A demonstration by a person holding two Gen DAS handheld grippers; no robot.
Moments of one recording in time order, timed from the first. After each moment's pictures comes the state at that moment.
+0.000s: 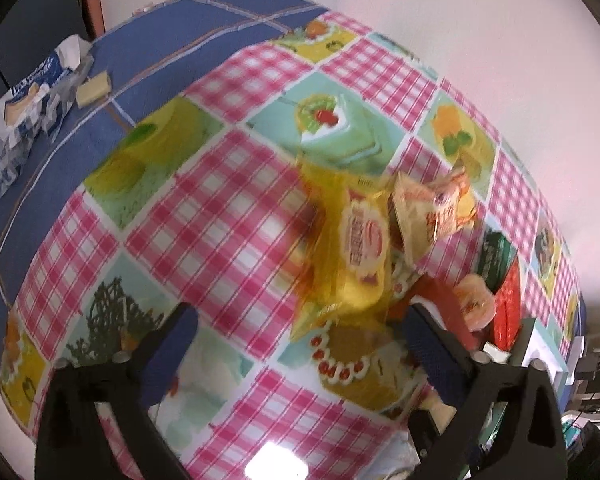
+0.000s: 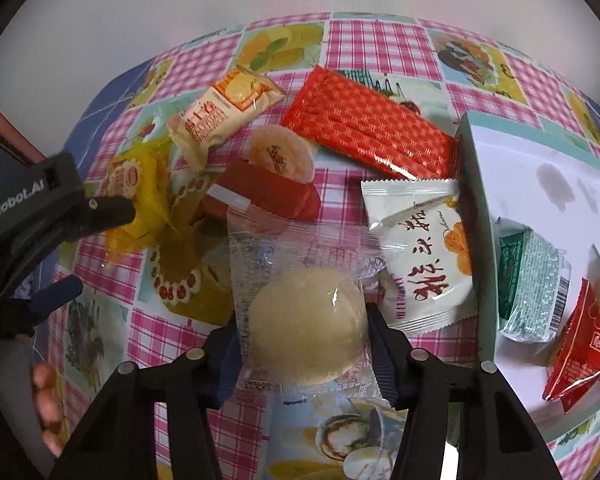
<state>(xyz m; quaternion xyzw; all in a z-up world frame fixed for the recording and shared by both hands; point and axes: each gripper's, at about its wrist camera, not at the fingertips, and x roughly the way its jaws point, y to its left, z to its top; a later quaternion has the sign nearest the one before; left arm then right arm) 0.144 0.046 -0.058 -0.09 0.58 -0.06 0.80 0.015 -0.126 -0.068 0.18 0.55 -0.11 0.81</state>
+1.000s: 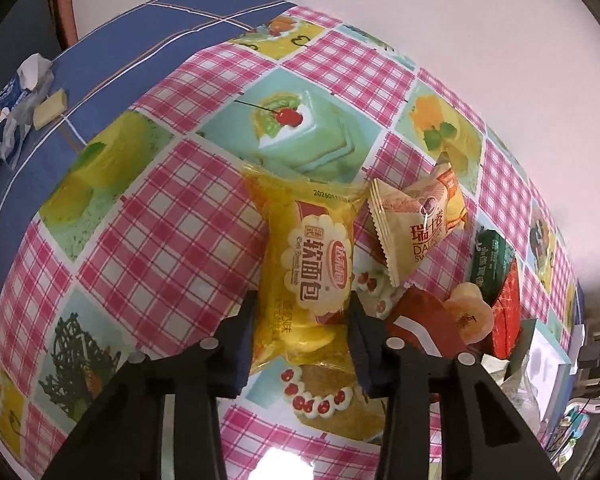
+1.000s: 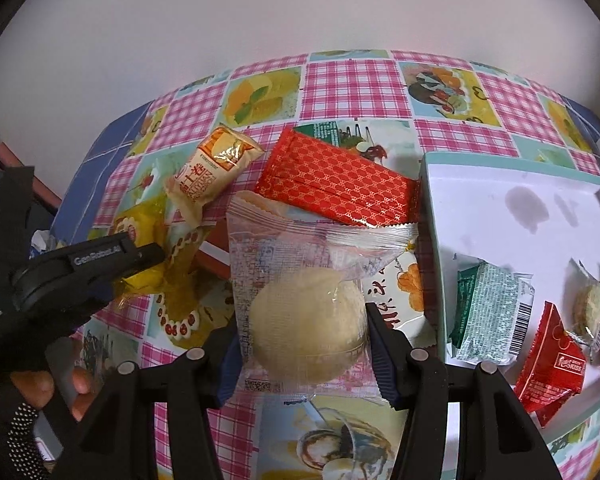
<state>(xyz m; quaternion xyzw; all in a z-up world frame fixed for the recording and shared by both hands) 0.161 0.027 -0.074 -0.08 0.59 -0.10 0.80 0.006 -0.151 -0.043 0.20 0.51 -0.13 0.83</state>
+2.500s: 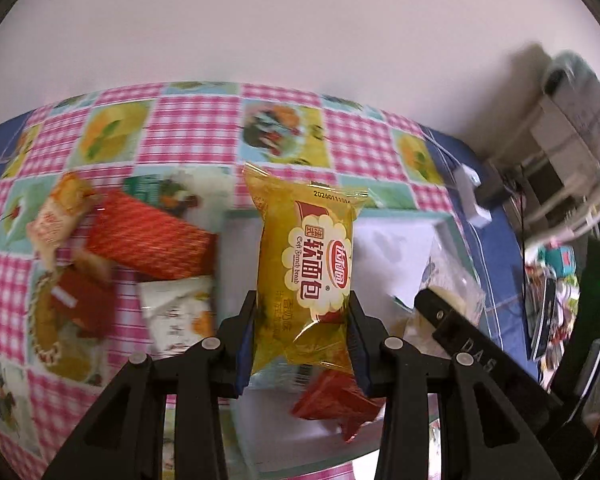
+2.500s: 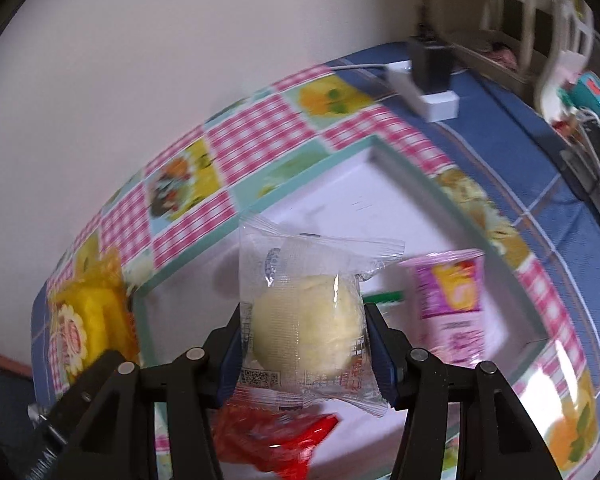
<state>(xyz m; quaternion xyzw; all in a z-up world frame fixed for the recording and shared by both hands) 0.002 -0.203 0.000 0.09 0.52 -0.37 0.77 -0.125 -0.356 -0.024 0.36 0.40 -0.36 0.76</state>
